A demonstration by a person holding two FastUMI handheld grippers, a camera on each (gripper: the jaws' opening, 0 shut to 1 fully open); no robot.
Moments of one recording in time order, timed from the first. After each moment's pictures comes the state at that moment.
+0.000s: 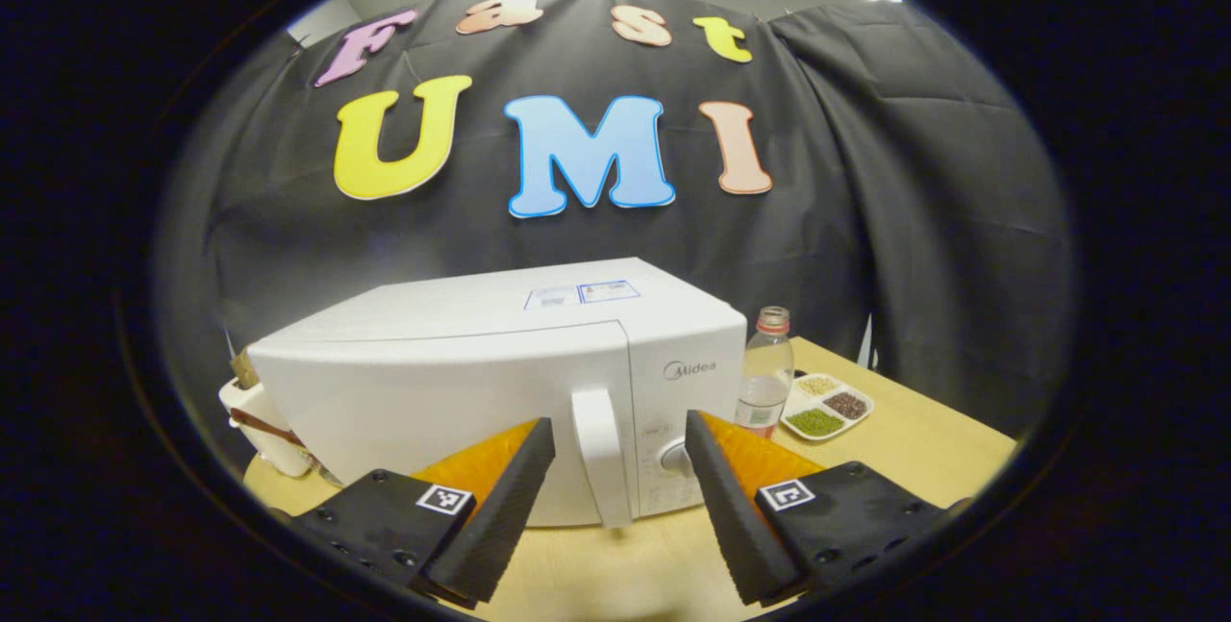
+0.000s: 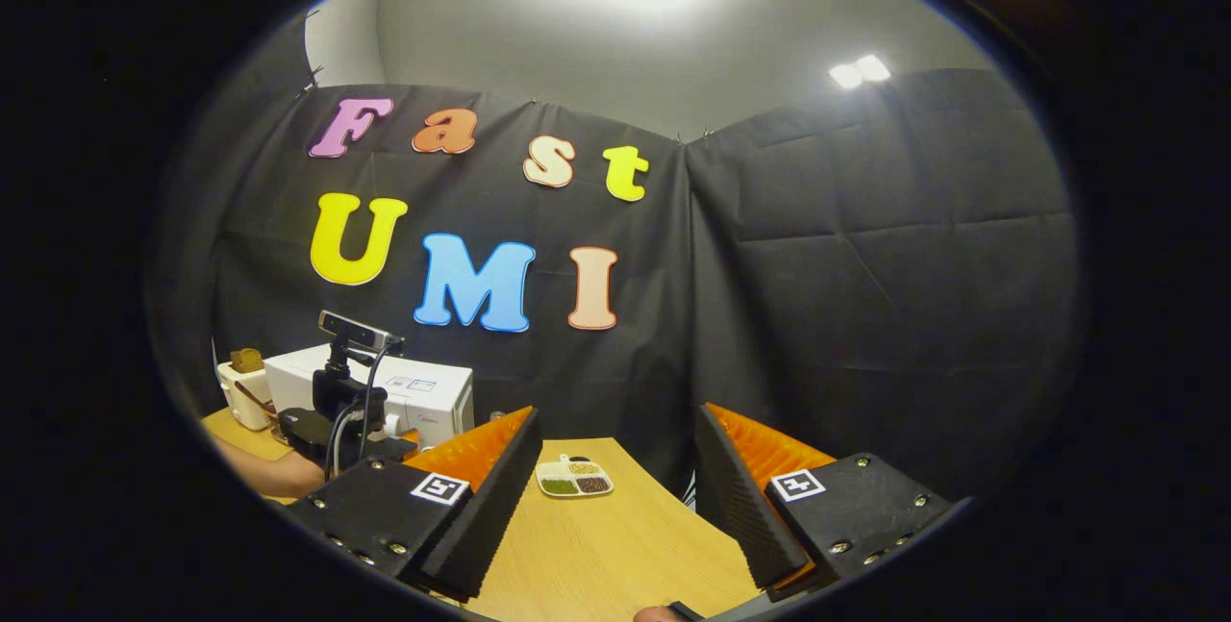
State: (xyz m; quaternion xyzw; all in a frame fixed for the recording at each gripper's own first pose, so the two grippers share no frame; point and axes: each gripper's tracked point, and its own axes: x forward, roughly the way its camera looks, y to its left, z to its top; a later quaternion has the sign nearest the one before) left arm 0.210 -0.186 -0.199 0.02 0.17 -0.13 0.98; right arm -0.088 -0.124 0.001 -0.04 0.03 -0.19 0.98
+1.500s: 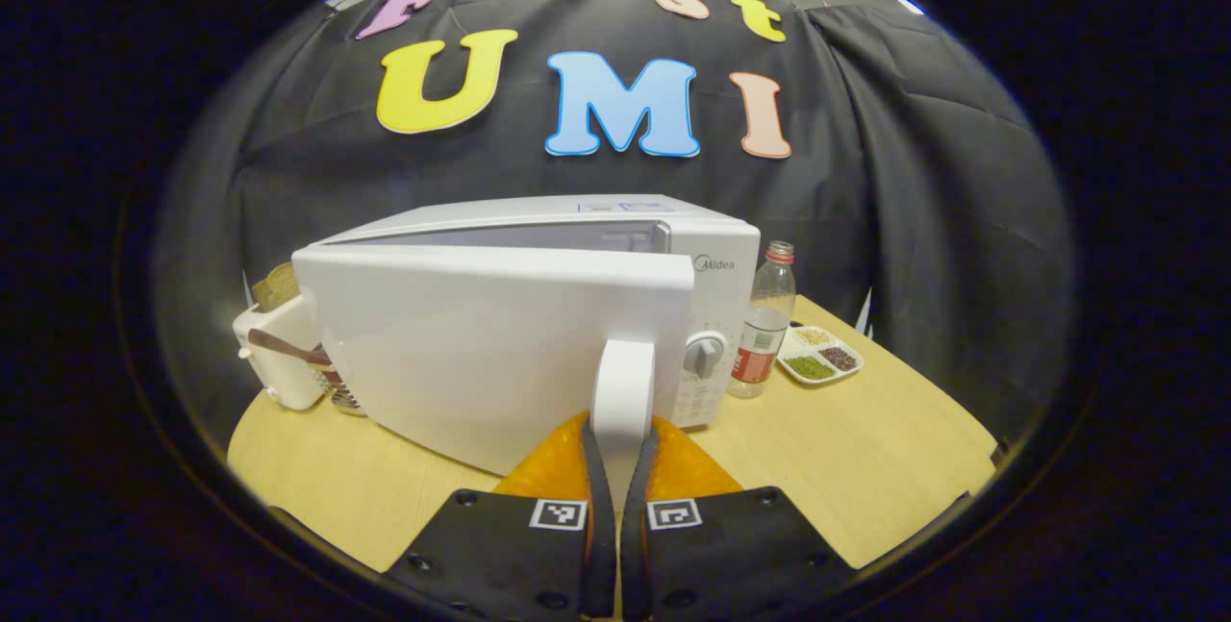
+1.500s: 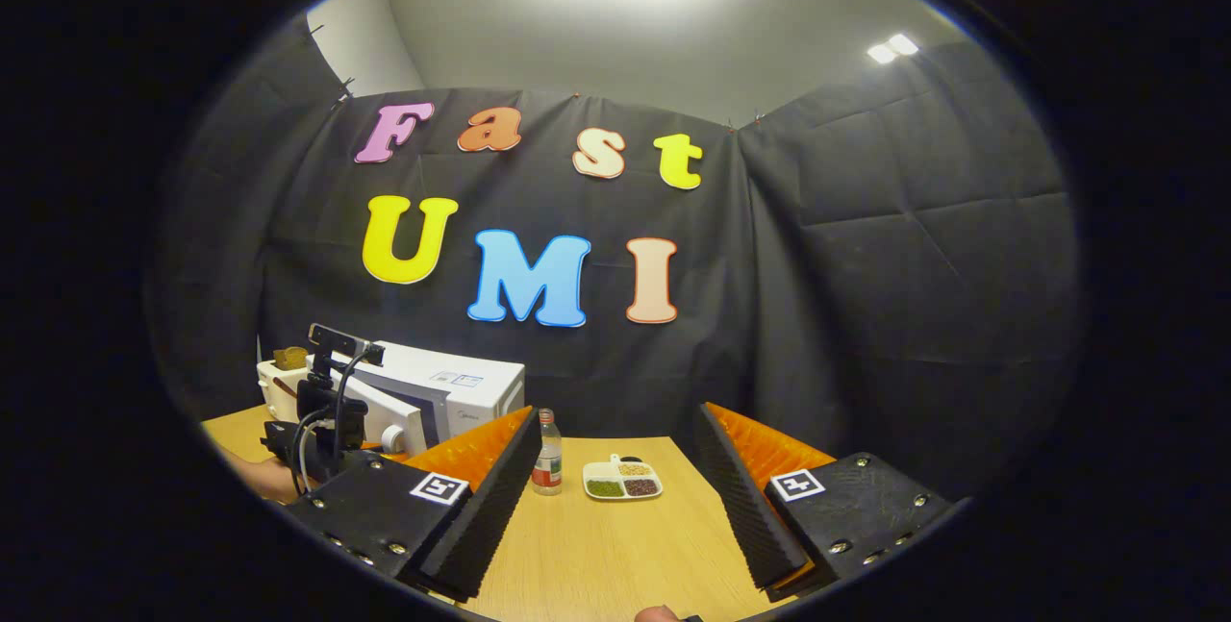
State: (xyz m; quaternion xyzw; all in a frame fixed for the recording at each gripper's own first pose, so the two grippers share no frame) left arm 0.115 -0.133 -0.224 -0.02 0.25 -0.12 0.96; right arm -0.039 -0.109 -0.024 -0.02 0.04 -0.06 1.00
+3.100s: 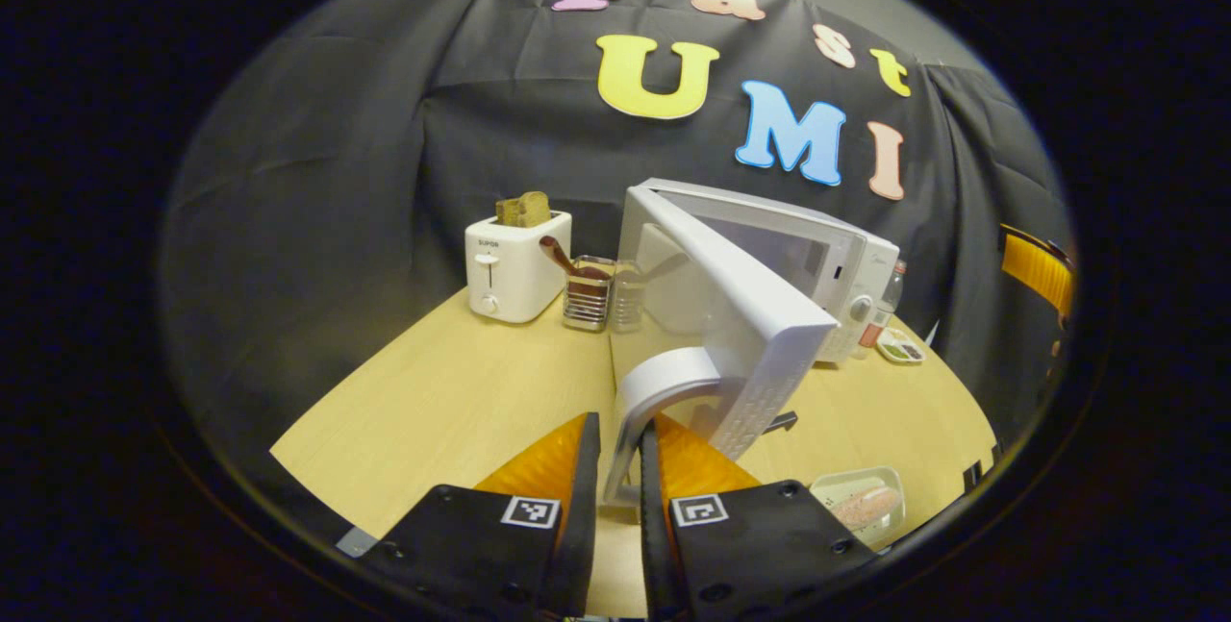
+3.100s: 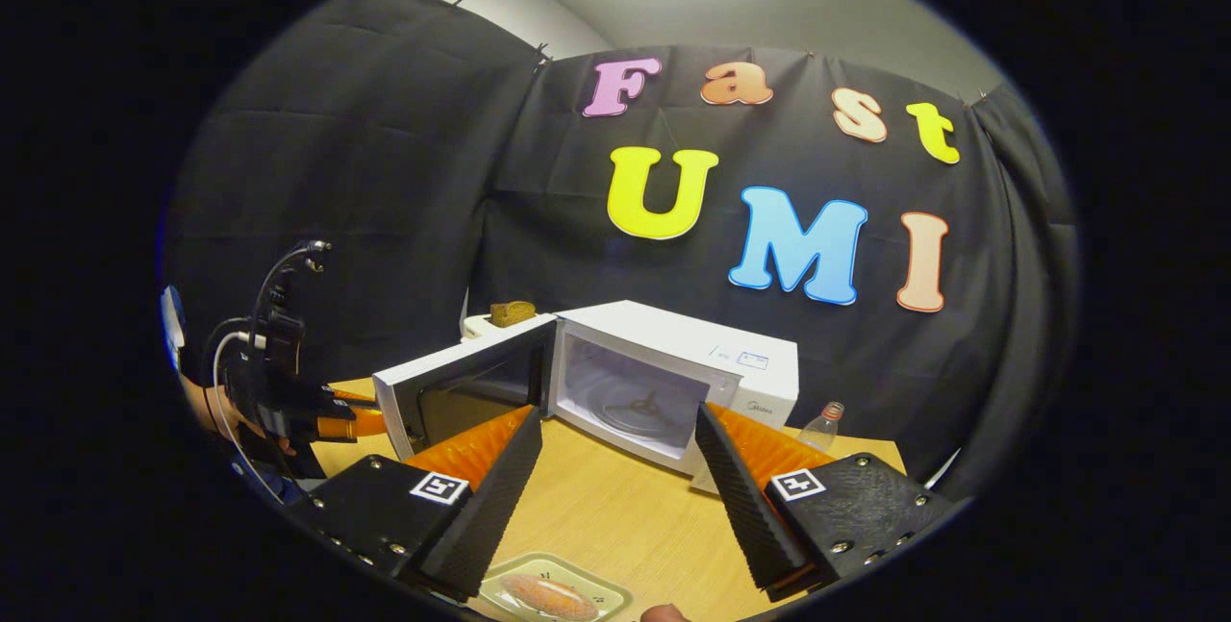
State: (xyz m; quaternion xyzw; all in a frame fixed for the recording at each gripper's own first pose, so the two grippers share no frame) left arm -0.067 0.154 -0.231 -0.10 0.27 0.03 0.96; right arm -0.005 0.150 -0.075 -0.06 0.11 0.26 0.96
